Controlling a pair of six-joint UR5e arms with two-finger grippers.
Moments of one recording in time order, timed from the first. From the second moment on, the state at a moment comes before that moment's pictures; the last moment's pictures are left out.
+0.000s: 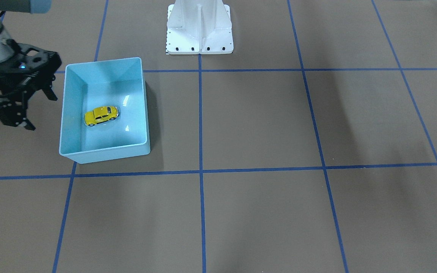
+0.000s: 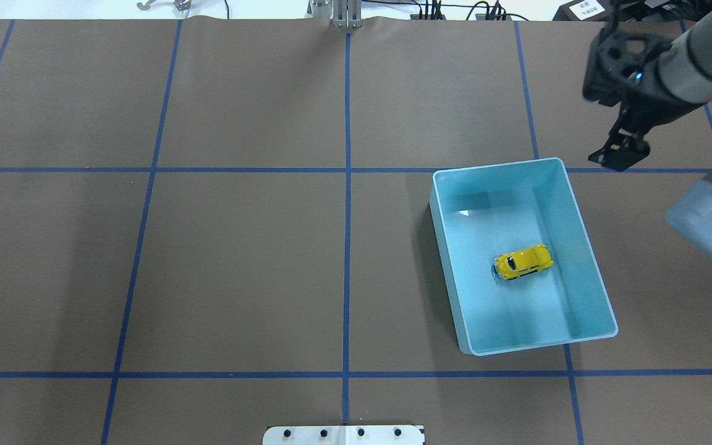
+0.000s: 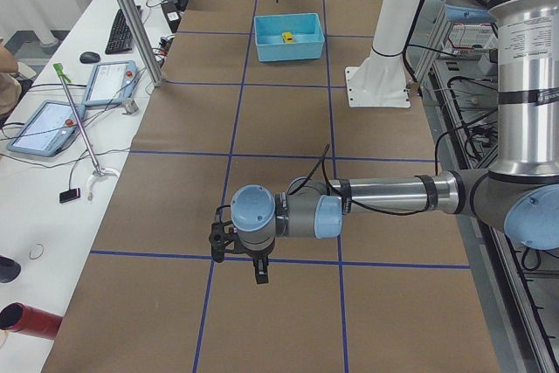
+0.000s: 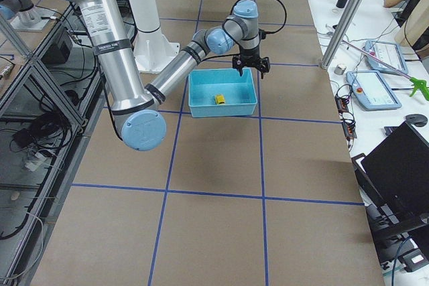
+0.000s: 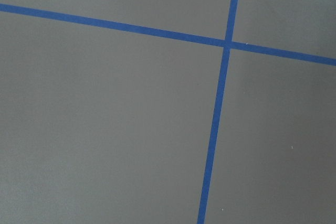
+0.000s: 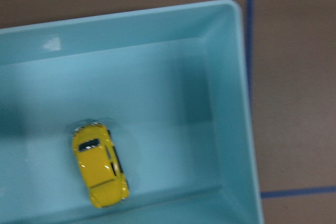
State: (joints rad) left arm -1.61 -1.45 -1.63 -1.63 -2.42 -0.12; right arm 1.07 -1.27 2.05 -1.70 2.12 -0.39
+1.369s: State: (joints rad) left arm -1.61 -1.47 -1.62 -1.63 -2.42 -0.12; right arm 1.58 -1.56 1.69 -1.69 2.41 -0.18
